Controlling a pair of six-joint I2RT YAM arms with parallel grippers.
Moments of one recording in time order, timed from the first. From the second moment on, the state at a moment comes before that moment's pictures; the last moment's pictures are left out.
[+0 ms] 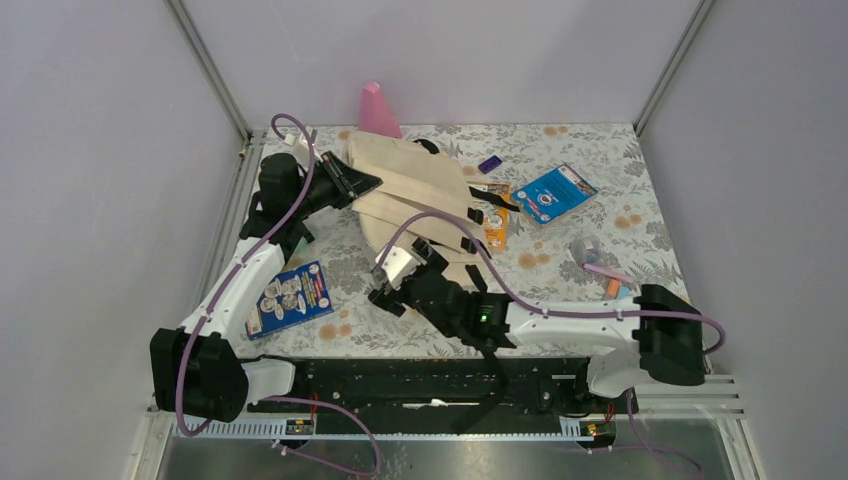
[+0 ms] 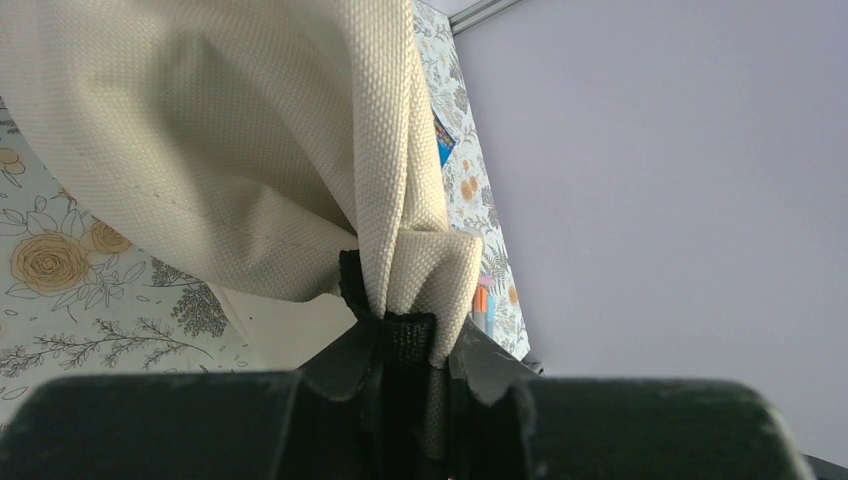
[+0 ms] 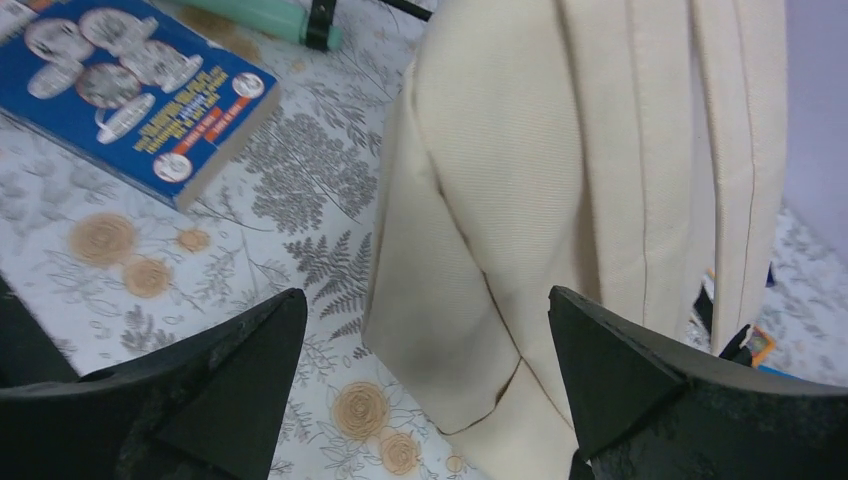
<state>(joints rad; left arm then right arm) -0.16 1.23 0.97 0.04 0.58 -0.86 1.29 1.41 0.94 0.16 0.55 -0.13</state>
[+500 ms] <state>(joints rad) -0.14 1.22 0.97 0.03 0.58 -0.87 1.40 1.70 1.06 0.26 0.91 -0.41</state>
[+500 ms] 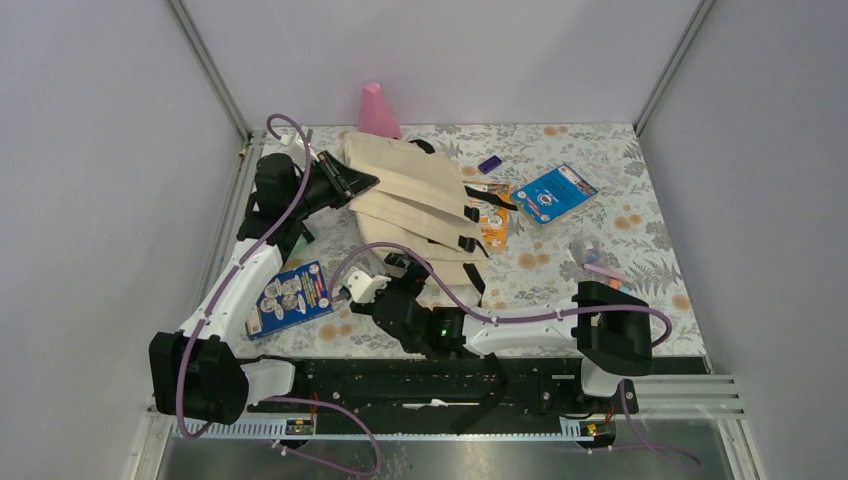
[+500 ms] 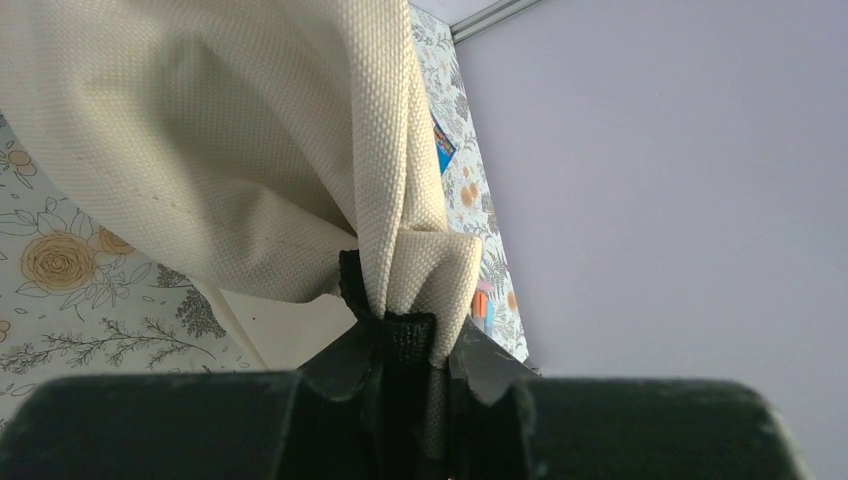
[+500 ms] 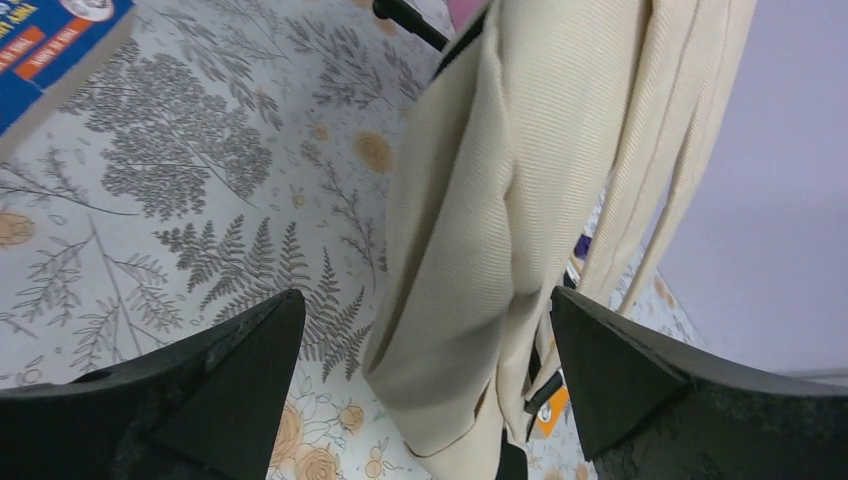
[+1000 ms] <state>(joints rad) -0.14 1.21 0.97 0.03 0.58 -0.86 1.22 1.77 1.06 0.27 0.95 -0.41</state>
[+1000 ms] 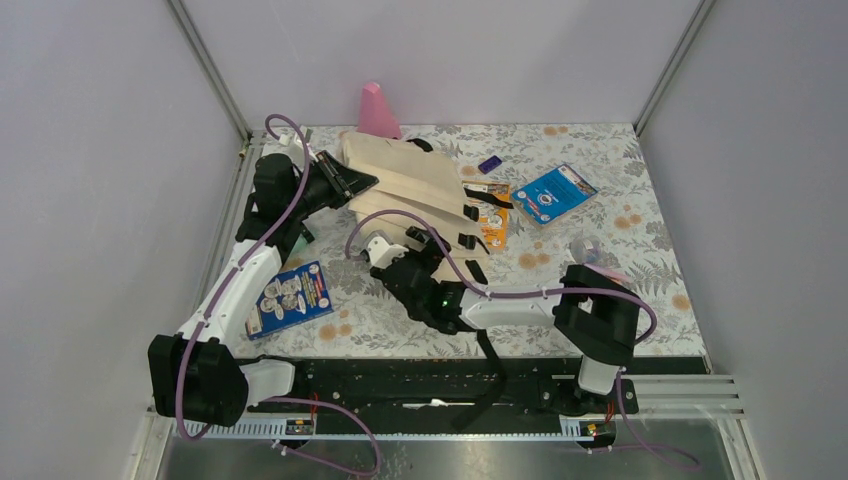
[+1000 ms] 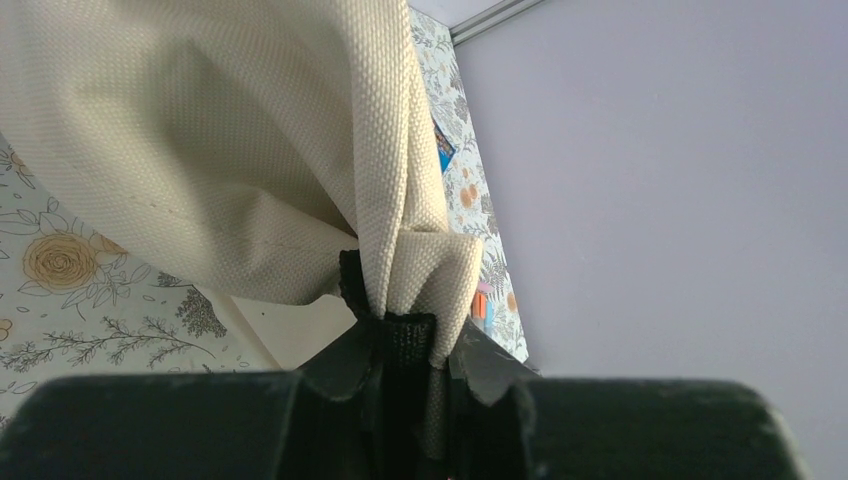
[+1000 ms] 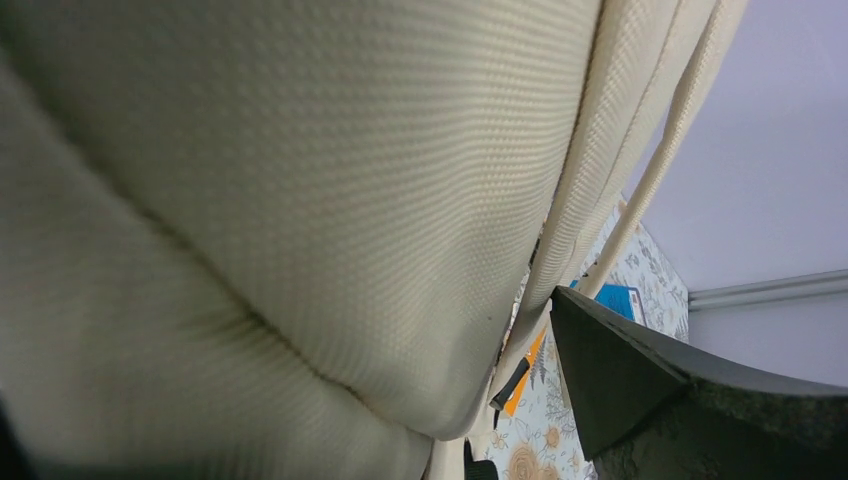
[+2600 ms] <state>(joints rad) -0.15 0.58 0.82 -0.12 0.56 -0.21 0.85 1.02 1.26 -0.81 0.02 0.24</state>
